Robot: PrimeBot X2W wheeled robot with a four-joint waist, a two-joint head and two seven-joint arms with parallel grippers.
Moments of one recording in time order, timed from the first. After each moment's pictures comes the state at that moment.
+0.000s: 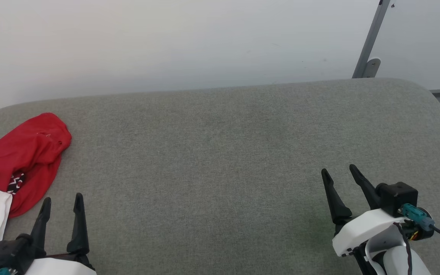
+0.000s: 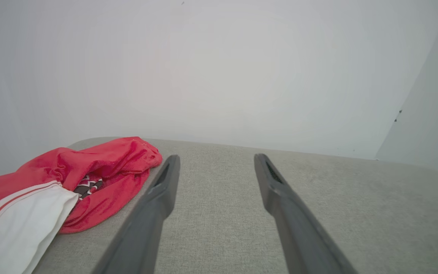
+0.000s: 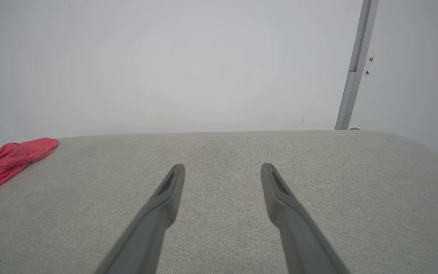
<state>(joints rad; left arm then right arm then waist) 0.08 0.23 0.02 0.09 -0.39 -0.04 -0.25 -0.13 -0.10 0.10 0.27 0.27 0.13 -0.11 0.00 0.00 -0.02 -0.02</state>
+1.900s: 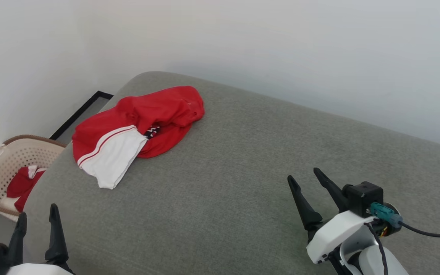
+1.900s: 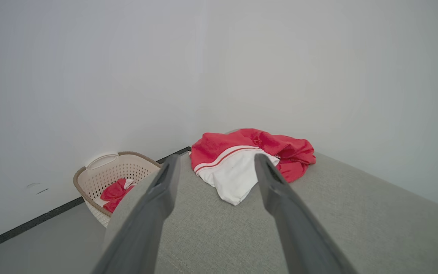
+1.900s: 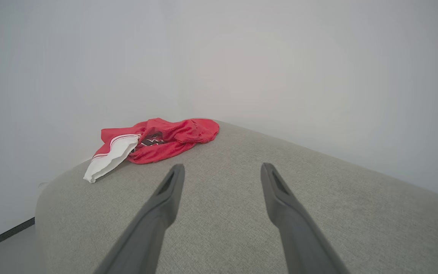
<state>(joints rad) 0.13 0.26 0.08 0.07 -0.45 0.04 -0.20 -0.16 -0.11 0.26 0.28 0.32 0.13 -0.09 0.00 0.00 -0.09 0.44</state>
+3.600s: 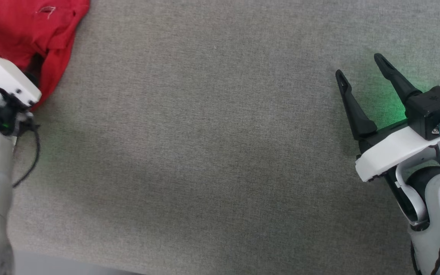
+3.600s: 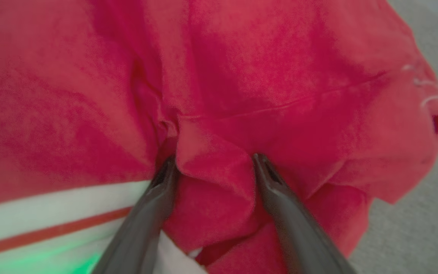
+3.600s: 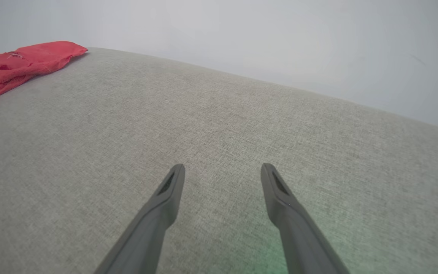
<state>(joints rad) -1.08 0.38 -0.07 1.23 -0.66 -0.13 0.15 -0.39 -0.25 0.16 -0.13 0.15 0.13 0.19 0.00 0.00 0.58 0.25</state>
